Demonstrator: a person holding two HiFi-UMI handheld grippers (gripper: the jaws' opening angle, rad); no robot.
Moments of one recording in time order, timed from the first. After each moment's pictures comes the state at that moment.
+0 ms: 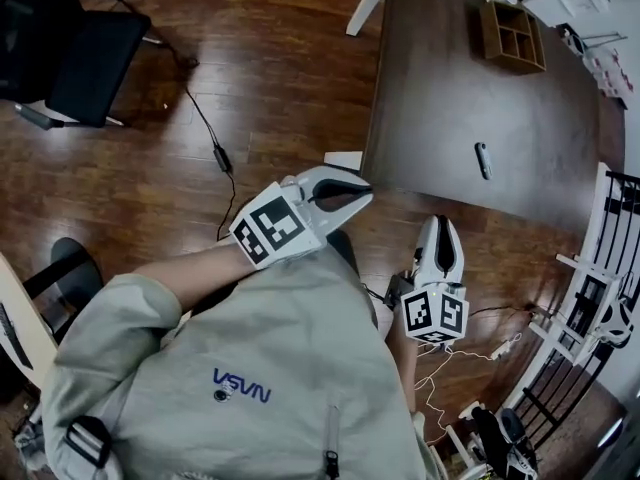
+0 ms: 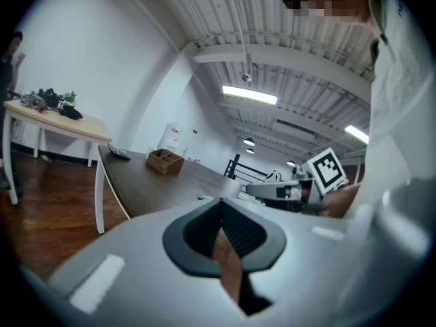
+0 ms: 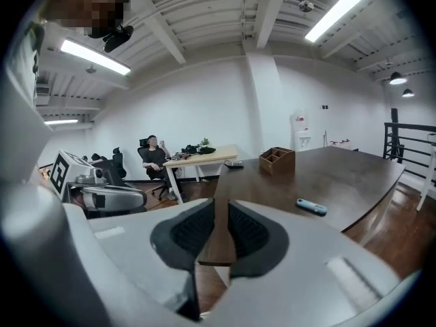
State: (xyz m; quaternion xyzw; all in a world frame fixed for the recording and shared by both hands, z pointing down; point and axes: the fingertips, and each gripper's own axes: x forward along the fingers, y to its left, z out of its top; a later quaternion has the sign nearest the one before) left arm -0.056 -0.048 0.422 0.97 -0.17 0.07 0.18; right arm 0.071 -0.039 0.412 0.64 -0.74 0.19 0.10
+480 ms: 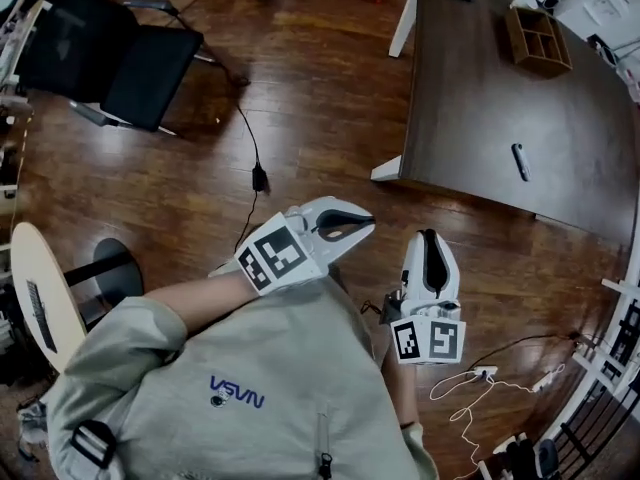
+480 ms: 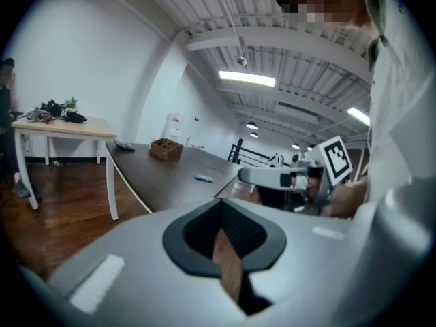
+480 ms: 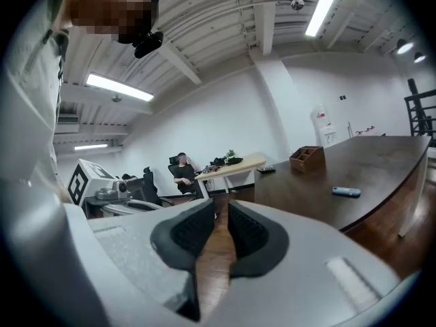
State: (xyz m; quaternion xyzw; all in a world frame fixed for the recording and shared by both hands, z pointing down) left arm -0.092 0.036 0.428 0.96 -0.18 0.15 0.17; right arm -0.015 0.025 0.398 0.56 -0.81 0.18 0.01
